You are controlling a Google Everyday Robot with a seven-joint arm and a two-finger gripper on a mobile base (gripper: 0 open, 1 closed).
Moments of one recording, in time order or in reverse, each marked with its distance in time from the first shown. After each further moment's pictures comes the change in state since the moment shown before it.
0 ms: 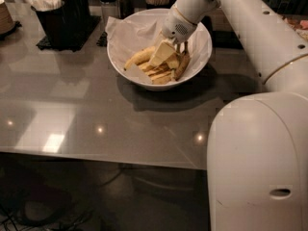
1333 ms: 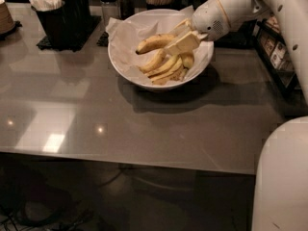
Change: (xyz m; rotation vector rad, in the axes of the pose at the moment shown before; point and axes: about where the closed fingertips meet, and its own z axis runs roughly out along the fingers) arm 0.008 0.039 -0.069 -0.036 -0.381 -0.052
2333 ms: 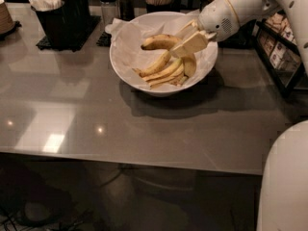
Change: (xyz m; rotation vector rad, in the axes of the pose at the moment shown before) arm 0.000 0.023 -0.017 -0.035 0.014 0.050
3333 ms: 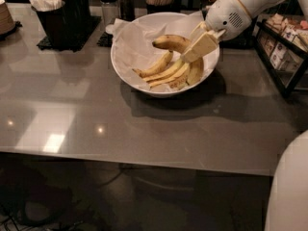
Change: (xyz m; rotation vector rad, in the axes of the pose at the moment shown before) arm 0.017 0.029 -0.019 0.010 0.213 0.116
